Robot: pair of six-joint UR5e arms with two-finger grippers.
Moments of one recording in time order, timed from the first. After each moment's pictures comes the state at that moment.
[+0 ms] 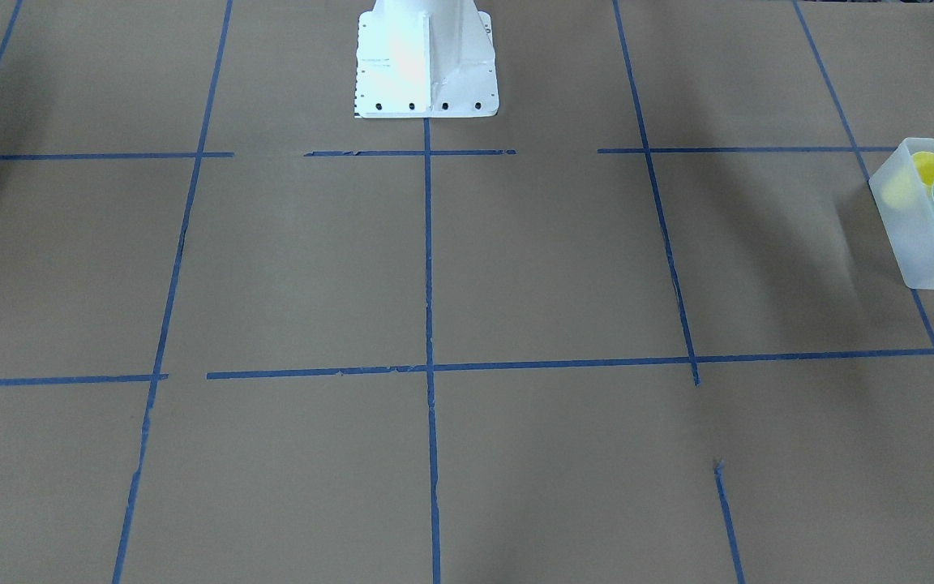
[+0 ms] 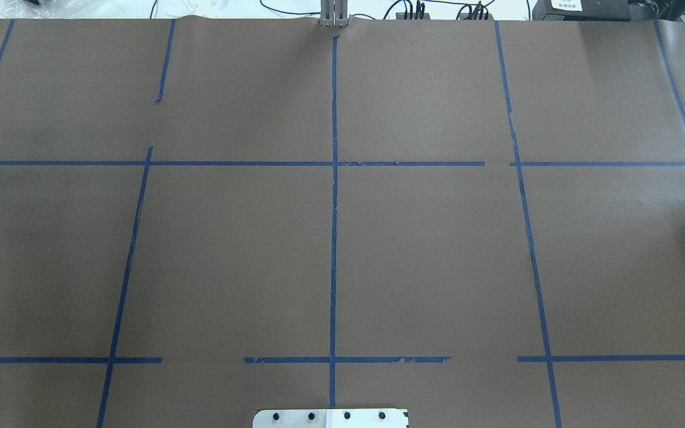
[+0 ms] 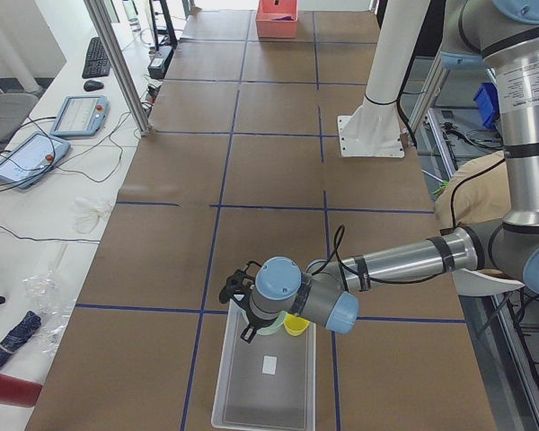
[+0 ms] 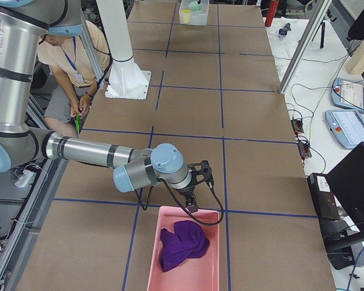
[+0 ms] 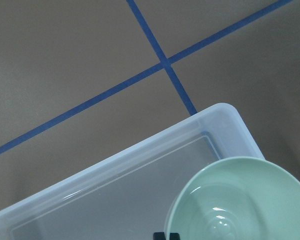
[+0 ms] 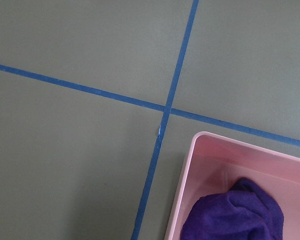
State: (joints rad) left arm -1.51 -1.34 -1.51 -2.21 -2.32 0.21; right arm 1.60 -1.85 1.72 -1.06 2.35 0.00
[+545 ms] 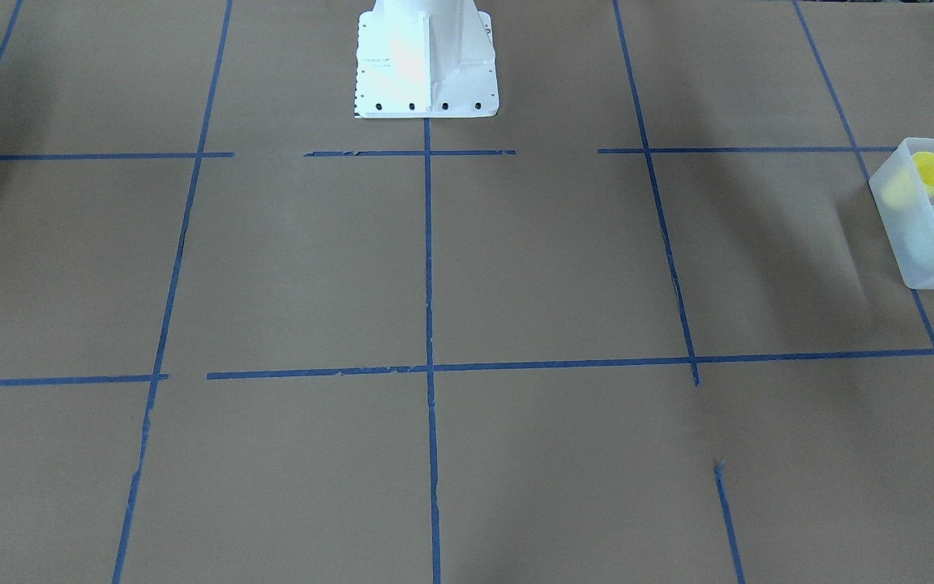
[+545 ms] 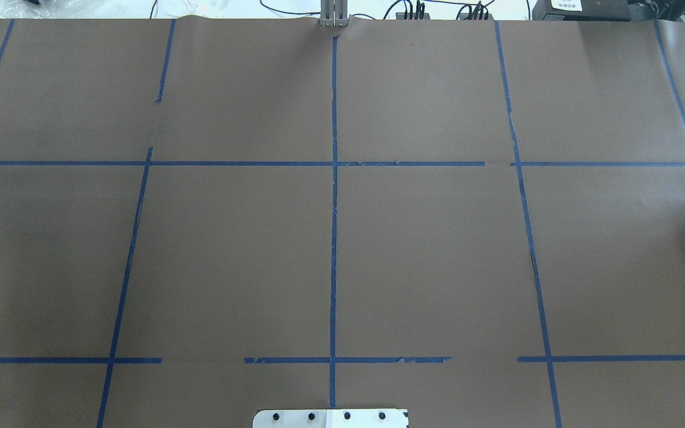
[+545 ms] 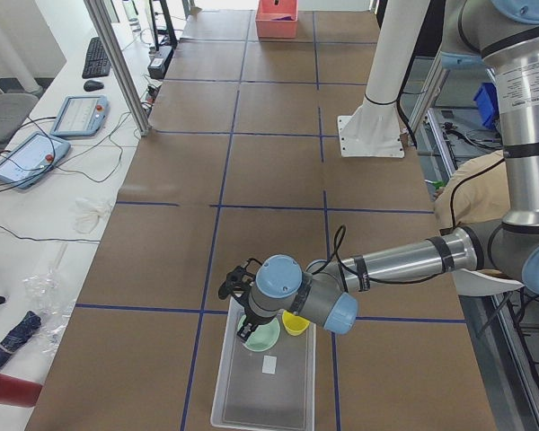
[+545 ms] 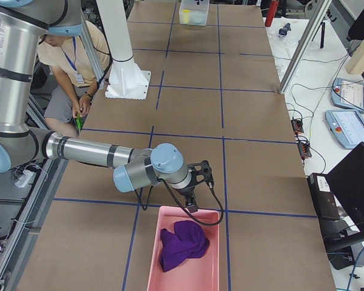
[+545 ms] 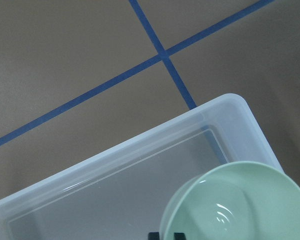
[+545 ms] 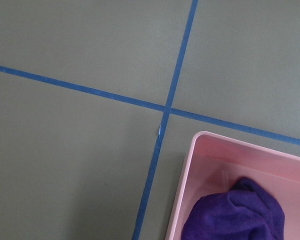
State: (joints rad) left arm -1.51 -1.34 -1.52 -2.26 -2.32 0.21; right arm 1.60 -1.85 1.72 -1.06 2.36 0.01
